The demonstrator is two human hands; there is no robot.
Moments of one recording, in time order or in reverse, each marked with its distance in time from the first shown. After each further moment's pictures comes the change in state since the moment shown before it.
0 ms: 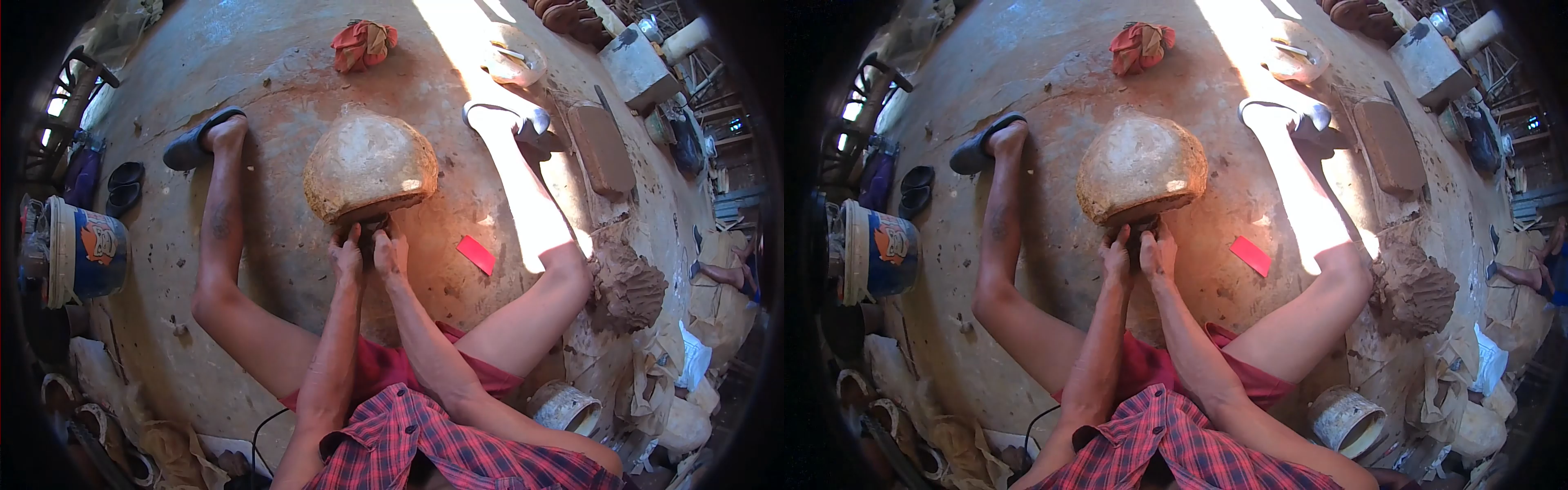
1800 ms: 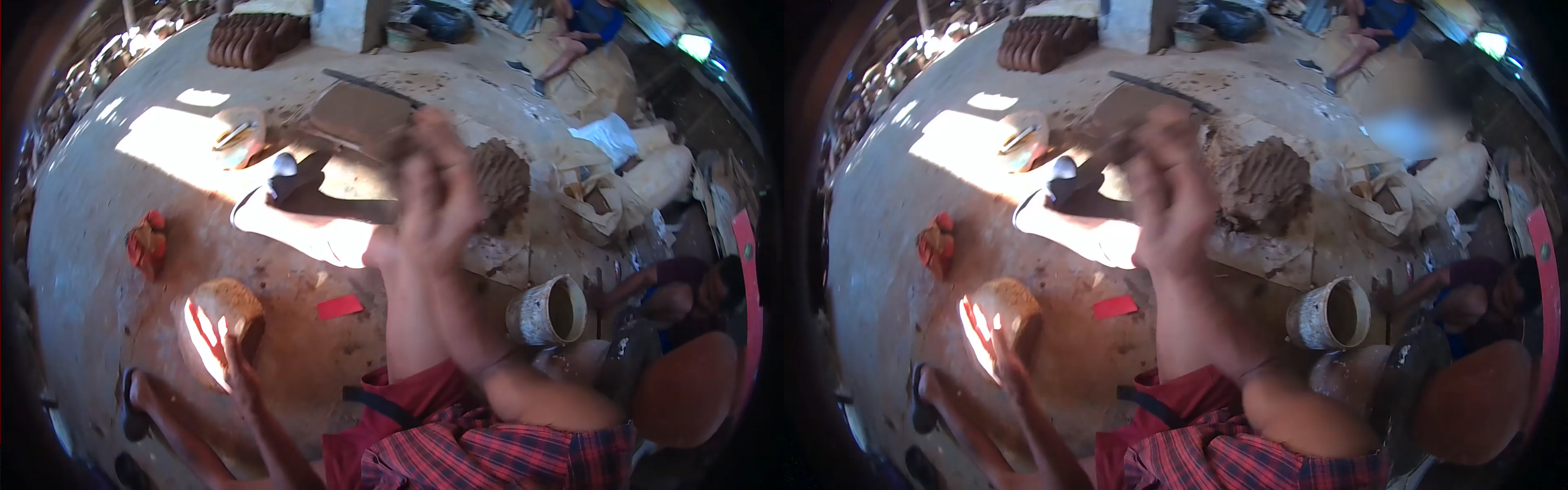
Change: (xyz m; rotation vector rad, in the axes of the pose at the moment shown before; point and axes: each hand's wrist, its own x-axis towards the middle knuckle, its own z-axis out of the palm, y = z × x) left_hand -0.092 0.142 0.117 0.203 -0.889 0.752; right_hand -0.091 -0.245 -0.327 -0.052 0.957 -1.104
